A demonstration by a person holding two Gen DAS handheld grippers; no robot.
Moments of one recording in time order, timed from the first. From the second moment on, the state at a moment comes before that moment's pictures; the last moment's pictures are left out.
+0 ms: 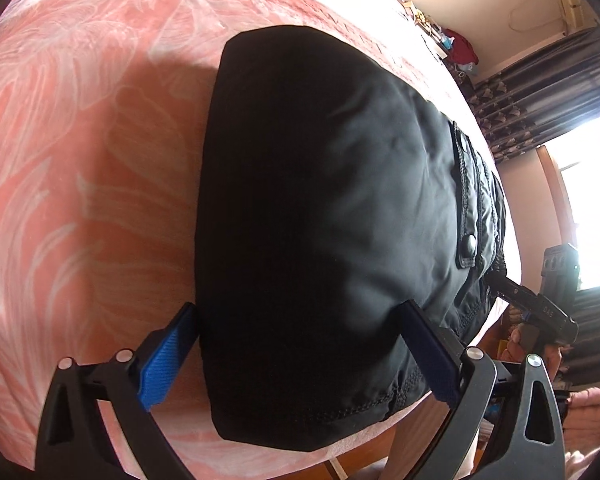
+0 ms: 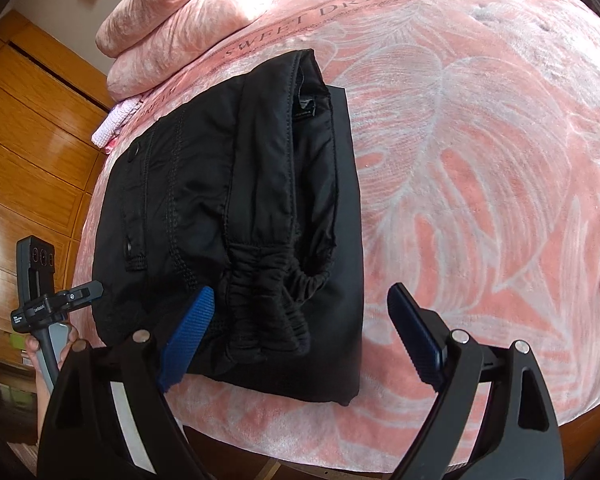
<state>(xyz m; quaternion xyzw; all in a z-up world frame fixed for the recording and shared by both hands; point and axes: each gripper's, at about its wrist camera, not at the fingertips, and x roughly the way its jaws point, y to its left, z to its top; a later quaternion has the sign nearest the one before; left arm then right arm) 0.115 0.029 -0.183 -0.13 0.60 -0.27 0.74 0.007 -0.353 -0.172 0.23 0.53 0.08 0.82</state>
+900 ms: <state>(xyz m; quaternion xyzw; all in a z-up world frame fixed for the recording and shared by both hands) 0.129 0.003 -0.175 -0.18 0.57 -0.31 0.74 0.015 -0.335 -0.142 0.22 0.47 0.19 0.84</state>
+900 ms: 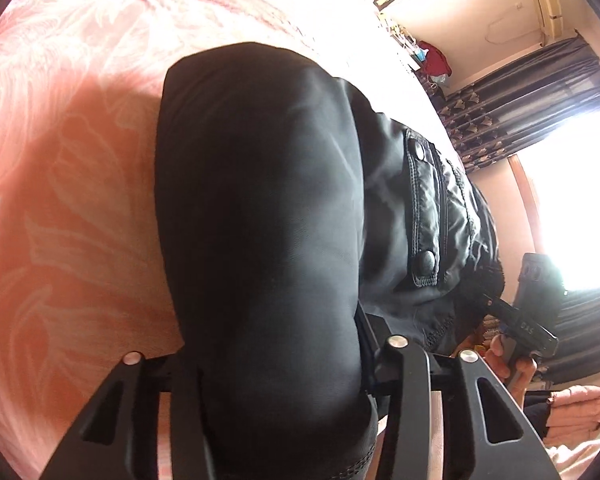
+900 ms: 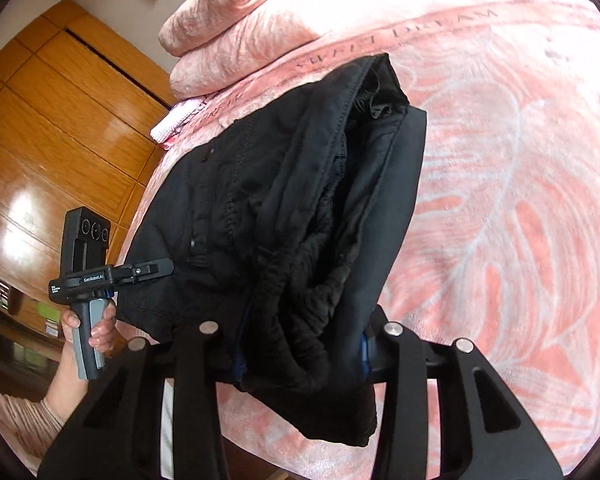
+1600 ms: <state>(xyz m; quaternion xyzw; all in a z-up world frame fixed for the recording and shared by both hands) 0.264 -0.049 -0.153 -0.12 0.47 -0.28 0.83 0.210 -0.383 -0.141 0.16 0.44 0.18 0.86</state>
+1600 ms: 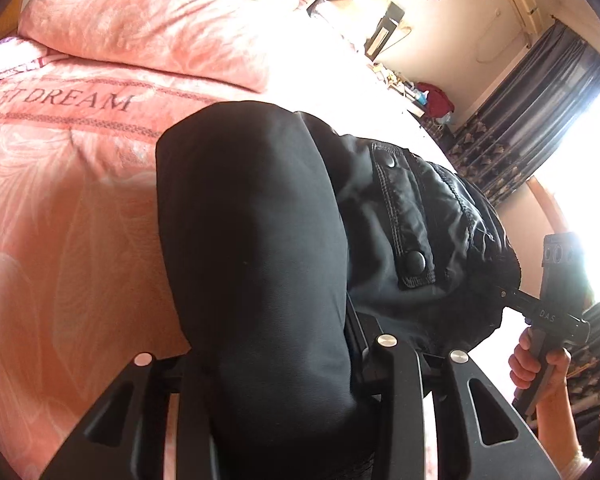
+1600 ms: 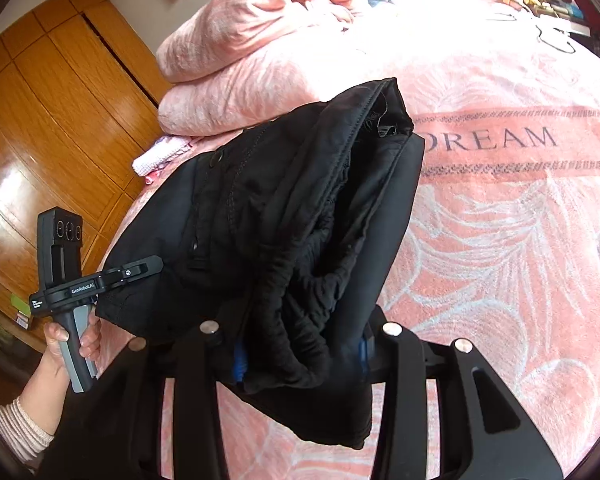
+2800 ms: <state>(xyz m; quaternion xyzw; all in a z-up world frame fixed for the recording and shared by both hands) 0.112 -0.032 -0.070 0.00 0.44 -0.08 0.89 0.051 -0.290 -0.053 0.02 0.43 -0.05 0.90</state>
